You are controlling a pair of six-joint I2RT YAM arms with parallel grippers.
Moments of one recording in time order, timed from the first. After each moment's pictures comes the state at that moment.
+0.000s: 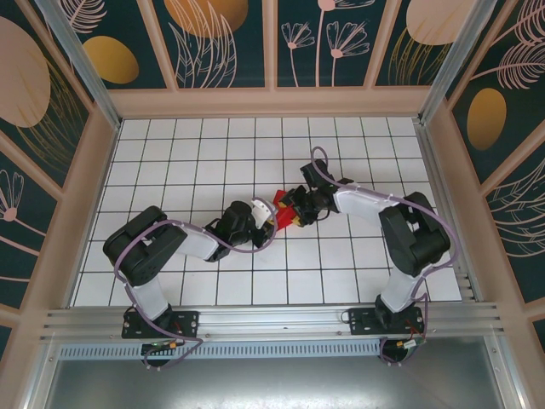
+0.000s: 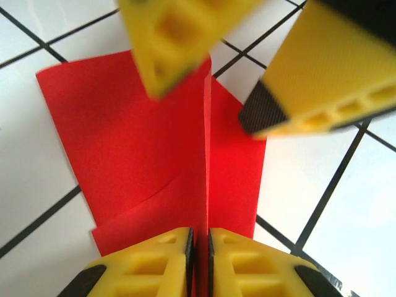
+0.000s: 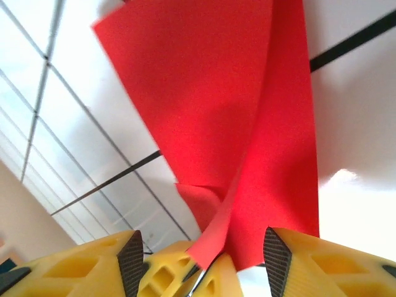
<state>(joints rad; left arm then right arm) -0.75 1.77 0.58 0.61 0.20 -0.06 0.55 1.72 1.02 -0.31 -0.39 1.28</state>
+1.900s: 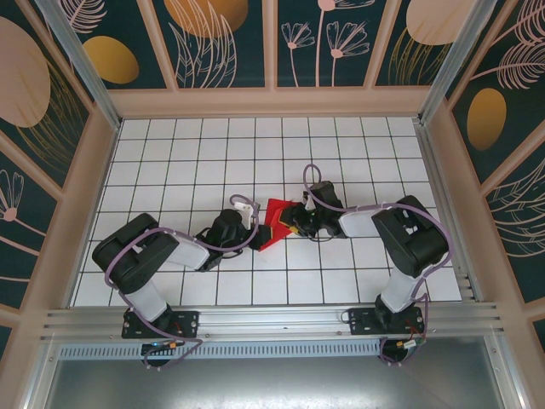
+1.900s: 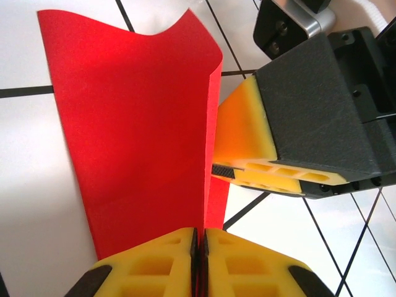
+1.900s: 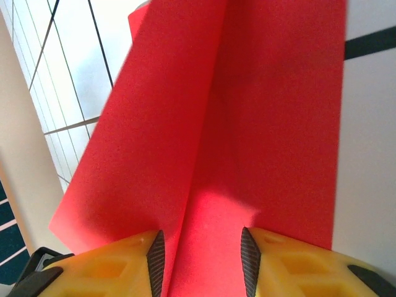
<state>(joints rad) -0.75 1.70 0.45 0.73 0.25 -0.67 0.56 1.74 0.70 0.24 -0.53 1.04</state>
